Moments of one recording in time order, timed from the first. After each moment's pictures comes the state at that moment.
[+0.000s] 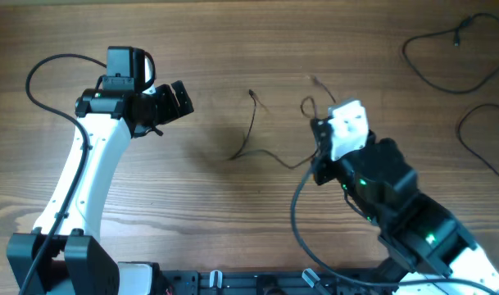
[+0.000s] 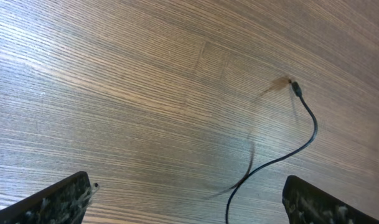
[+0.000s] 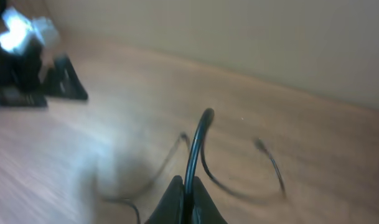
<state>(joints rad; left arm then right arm) -0.06 1.54 1.24 -0.83 0.16 -0.45 0.70 0.88 0.91 -0.47 0.22 0.10</state>
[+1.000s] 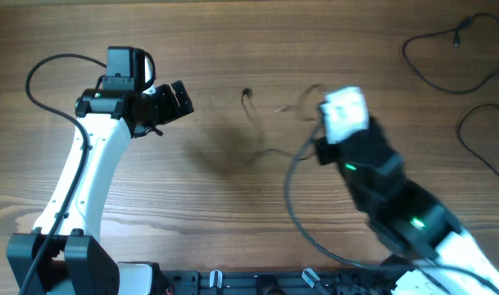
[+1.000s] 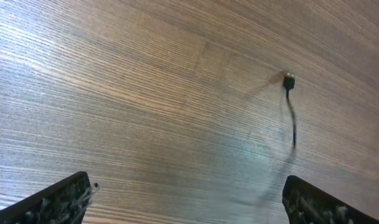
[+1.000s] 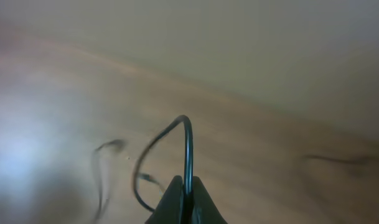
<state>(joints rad) -0.06 1.54 1.24 -0.83 0.16 -0.45 0.67 0.92 0.94 -0.41 0.51 -0.03</state>
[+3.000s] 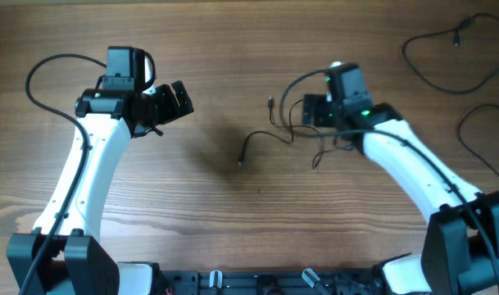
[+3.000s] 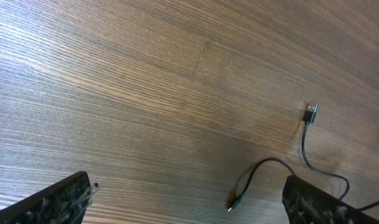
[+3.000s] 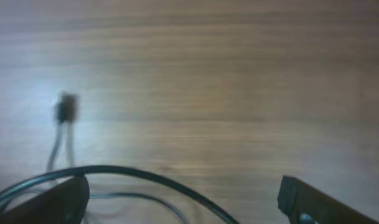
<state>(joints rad) -0.06 1.54 1.24 -0.83 0.16 -0.45 0.28 1.61 1.06 -0.44 0.14 0.31</state>
